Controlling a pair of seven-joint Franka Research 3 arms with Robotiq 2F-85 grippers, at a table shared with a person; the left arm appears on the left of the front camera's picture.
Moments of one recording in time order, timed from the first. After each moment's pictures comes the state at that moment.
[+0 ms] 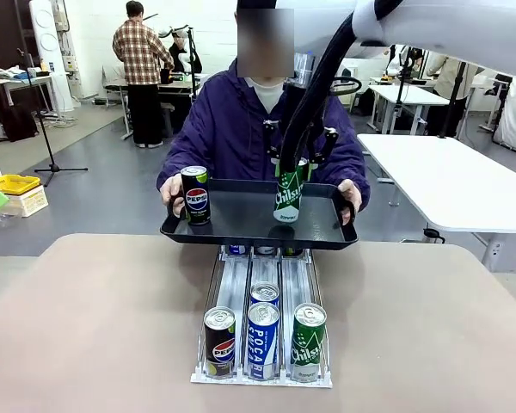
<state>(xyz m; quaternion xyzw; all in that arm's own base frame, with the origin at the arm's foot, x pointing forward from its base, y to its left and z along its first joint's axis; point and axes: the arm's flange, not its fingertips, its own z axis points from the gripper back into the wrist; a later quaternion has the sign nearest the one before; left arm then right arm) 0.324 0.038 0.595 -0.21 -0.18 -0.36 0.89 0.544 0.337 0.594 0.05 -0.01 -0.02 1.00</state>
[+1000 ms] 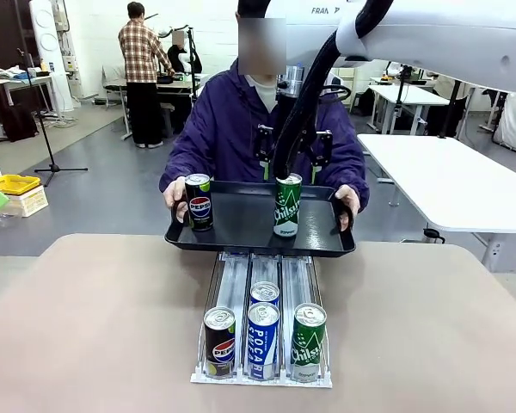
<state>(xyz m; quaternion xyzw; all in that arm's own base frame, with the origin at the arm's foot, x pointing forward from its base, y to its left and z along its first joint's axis) 0.324 0.038 0.595 -0.21 -0.18 -0.36 0.89 0.552 0.349 0.583 0.03 0.00 -0.02 1.00</state>
